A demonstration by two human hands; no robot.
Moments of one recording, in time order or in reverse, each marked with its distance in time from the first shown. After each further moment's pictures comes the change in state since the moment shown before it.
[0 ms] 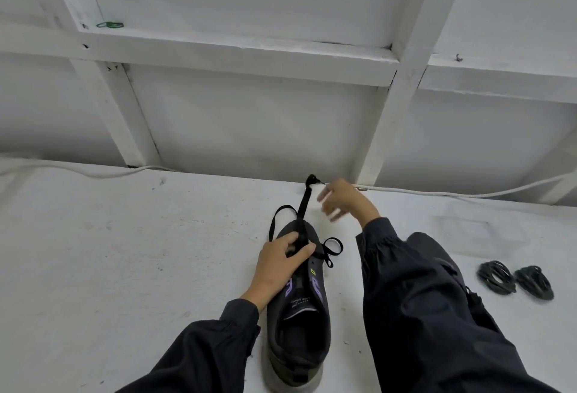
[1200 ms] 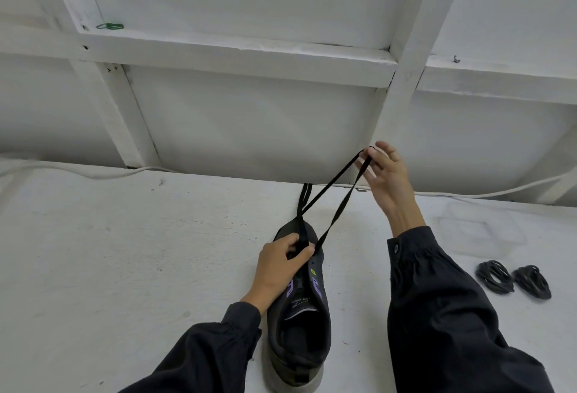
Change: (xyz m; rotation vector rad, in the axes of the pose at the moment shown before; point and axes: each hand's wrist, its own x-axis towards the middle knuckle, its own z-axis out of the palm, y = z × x) left_hand -0.001 -0.005 0.003 0.051 0.036 -0.017; right_hand -0.029 0.023 -0.048 1.329 0.259 -0.501
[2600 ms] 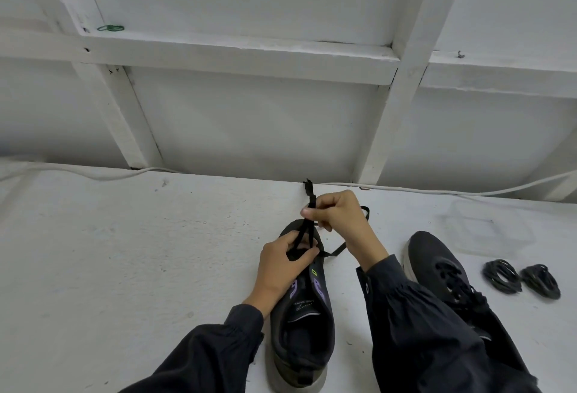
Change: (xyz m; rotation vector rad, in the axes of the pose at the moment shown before) left_hand -0.005 0.011 -0.002 -0.063 0.072 0.054; right_hand -0.077 0.044 0.050 -0.853 -0.238 0.144
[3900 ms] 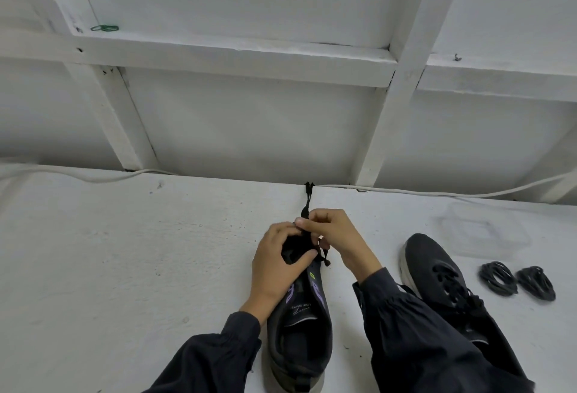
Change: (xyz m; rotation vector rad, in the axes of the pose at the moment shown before) left_hand 0.002 -0.003 -0.001 0.184 0.126 0.190; right_hand 0.000 0.027 0.006 0.092 -0.081 0.125
